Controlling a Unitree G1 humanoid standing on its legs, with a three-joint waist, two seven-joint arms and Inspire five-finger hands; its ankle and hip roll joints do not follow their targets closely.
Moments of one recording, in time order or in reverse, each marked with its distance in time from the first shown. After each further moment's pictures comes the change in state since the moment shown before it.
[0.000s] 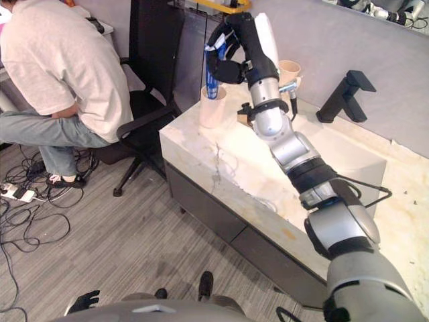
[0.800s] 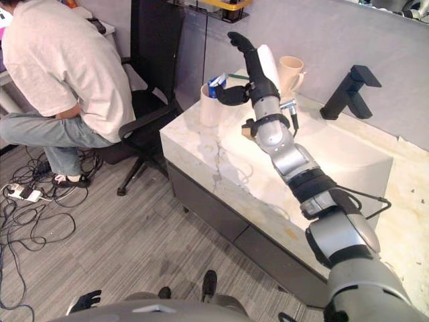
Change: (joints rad) left arm -0.008 -0.010 0.001 -0.003 0.002 -0.004 0.004; right arm 0.066 0.000 -0.002 0.010 0.003 0.132 0.028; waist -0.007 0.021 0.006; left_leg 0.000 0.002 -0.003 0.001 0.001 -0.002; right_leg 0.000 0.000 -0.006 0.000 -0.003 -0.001
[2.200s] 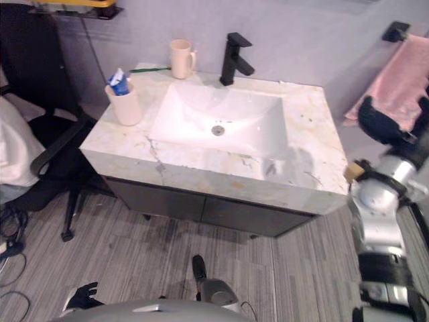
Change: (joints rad) left arm -0.090 0.001 0.025 0.095 0.001 -0.017 0.025; right arm 0.820 -0.089 -0.824 -0.302 0.258 -0.142 -0.301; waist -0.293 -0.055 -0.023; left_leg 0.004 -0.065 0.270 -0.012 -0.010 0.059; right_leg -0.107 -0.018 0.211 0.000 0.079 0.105
